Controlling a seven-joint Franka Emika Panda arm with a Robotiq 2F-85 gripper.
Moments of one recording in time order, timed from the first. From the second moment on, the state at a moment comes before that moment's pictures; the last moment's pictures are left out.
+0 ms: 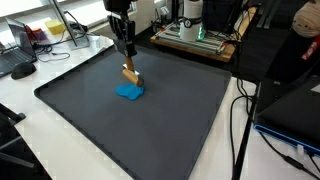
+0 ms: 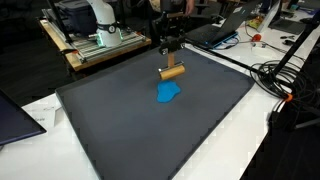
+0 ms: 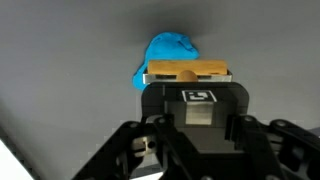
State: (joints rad) arm 0.03 0.12 -0.04 -2.10 -0.01 2.32 0.27
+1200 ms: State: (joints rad) arm 0.03 0.35 -0.04 -1.90 -0.06 2.20 0.25
